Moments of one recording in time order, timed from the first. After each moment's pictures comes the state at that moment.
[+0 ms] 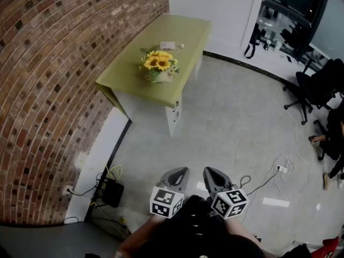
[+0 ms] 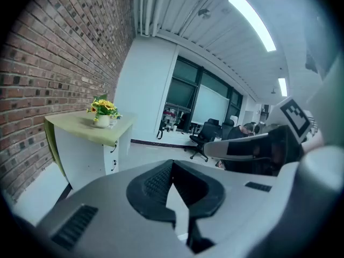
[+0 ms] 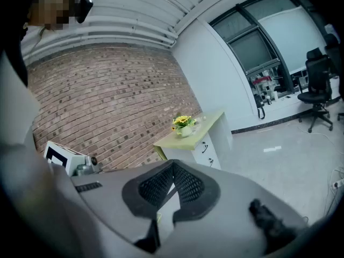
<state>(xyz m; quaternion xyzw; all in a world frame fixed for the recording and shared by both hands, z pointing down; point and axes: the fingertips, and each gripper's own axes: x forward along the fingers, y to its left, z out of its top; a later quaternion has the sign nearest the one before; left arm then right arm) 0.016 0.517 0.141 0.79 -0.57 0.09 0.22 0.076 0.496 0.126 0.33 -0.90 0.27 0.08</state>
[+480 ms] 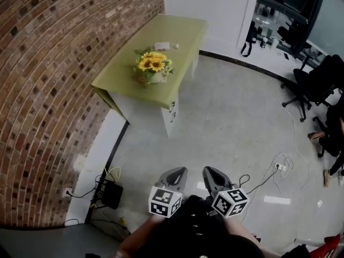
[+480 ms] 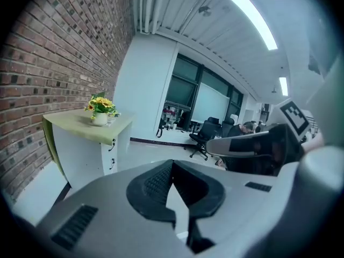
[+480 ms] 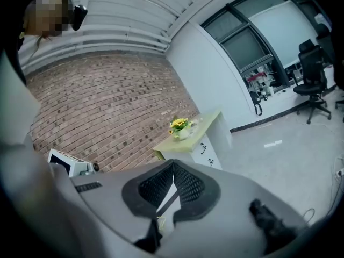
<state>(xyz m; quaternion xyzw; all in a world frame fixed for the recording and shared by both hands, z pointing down) 0.028 0.508 0.145 0.79 -0.56 0.10 0.23 0.095 0.485 0.127 0.33 -0.89 0.30 0.06</state>
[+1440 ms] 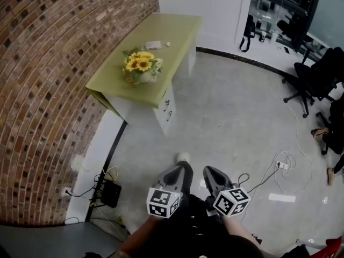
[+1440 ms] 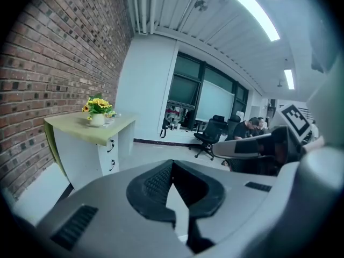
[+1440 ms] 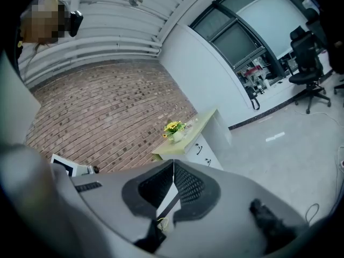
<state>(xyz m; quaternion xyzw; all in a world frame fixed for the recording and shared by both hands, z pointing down) 0.076 0.482 0.155 0.77 -0.59 0.11 0.21 0.159 0.457 0.145 0.32 -0.89 0.33 0.03</state>
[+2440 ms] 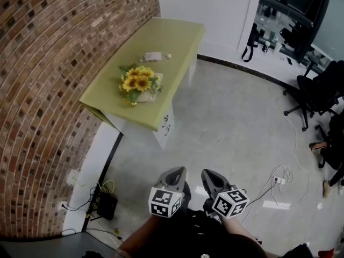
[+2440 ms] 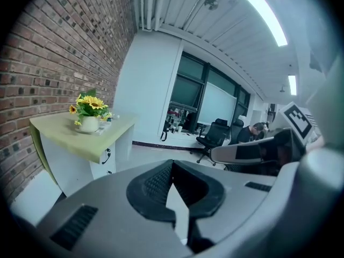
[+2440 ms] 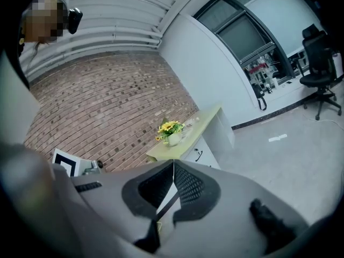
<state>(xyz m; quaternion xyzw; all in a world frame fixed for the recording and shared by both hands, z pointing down) 0.032 0.353 0.157 0.77 -0.58 0.09 0.22 0.103 0.340 0.149 0.30 -0.89 0.33 0.06</state>
